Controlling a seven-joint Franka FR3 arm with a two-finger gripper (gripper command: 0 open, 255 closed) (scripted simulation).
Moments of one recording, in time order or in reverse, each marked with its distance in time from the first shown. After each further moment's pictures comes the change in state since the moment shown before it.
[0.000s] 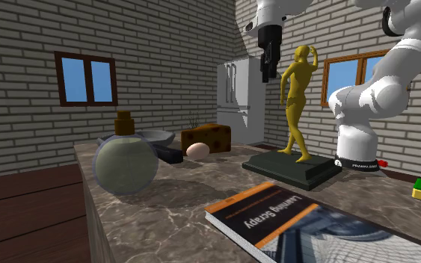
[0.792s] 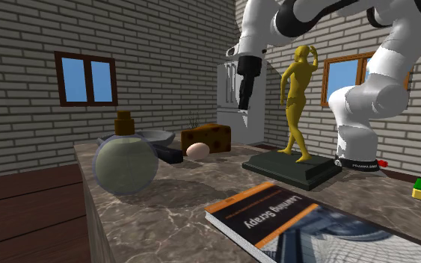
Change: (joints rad) arm 0.005 0.196 0.075 -0.154 0.002 0.495 0.091
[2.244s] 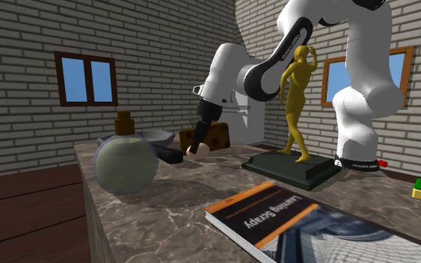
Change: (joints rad) arm -0.181 0.582 0.212 0.115 -0.279 0.669 0.315
